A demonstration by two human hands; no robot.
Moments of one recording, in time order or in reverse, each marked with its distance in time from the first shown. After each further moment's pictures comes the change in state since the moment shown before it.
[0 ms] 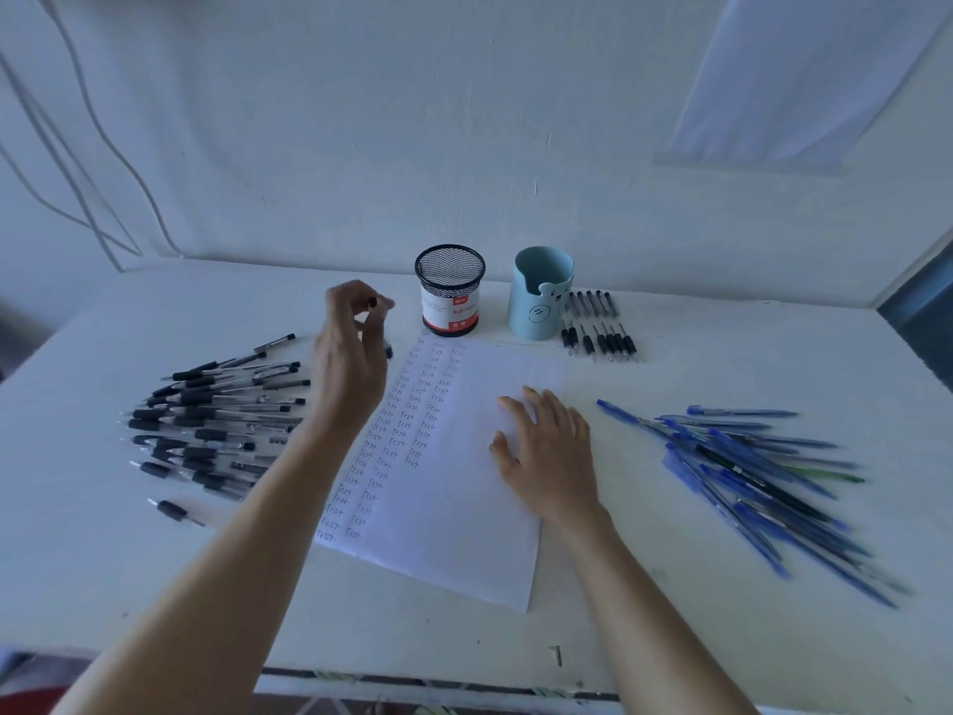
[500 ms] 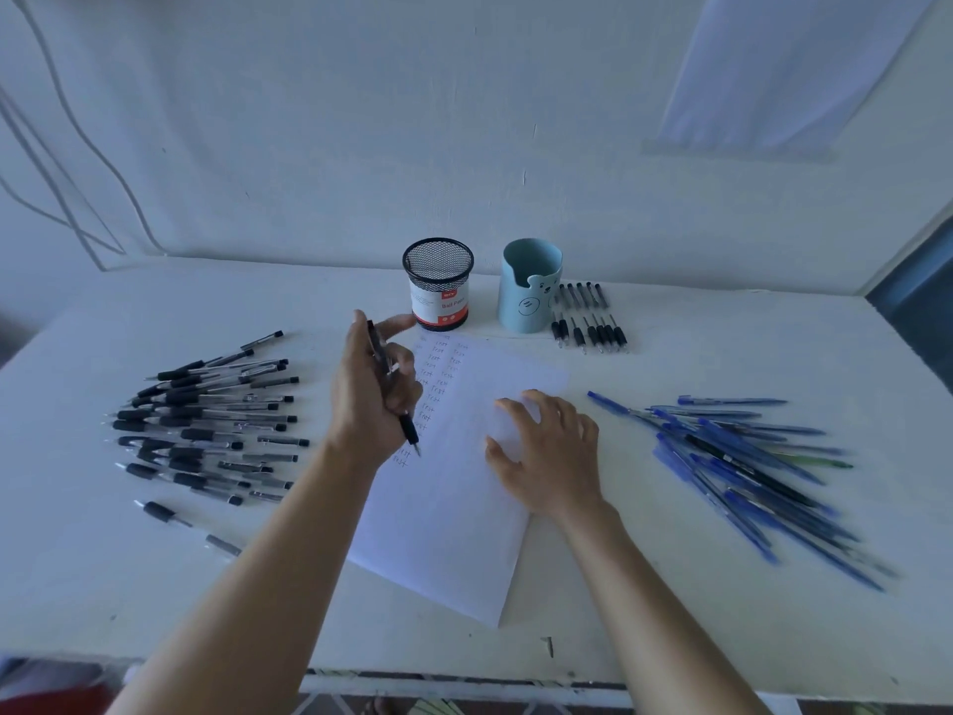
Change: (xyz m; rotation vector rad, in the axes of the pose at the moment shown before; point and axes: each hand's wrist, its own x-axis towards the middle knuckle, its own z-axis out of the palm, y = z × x) left_hand -0.021 0.035 0.017 -1.198 -0.102 -0.947; right_hand -0.011 0.010 -0.007 -0.012 -0.001 0.035
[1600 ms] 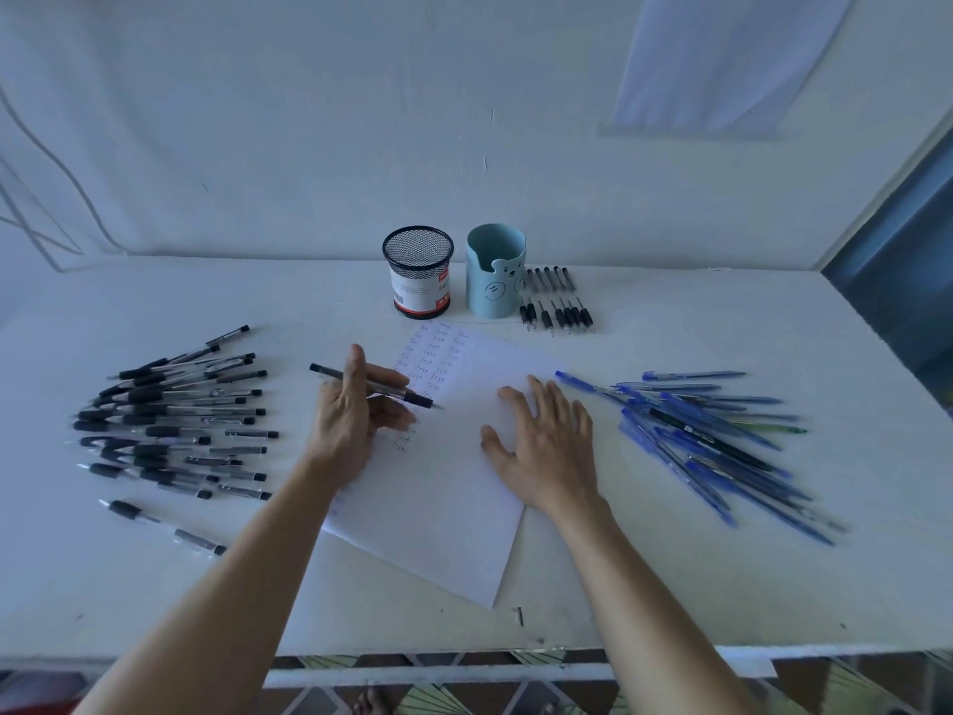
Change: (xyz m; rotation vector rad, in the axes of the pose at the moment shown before) left_hand -0.007 -0.038 -0.028 0.458 0.012 0.084; right_hand -0.018 0.021 -0.006 -0.003 -0.009 0.064
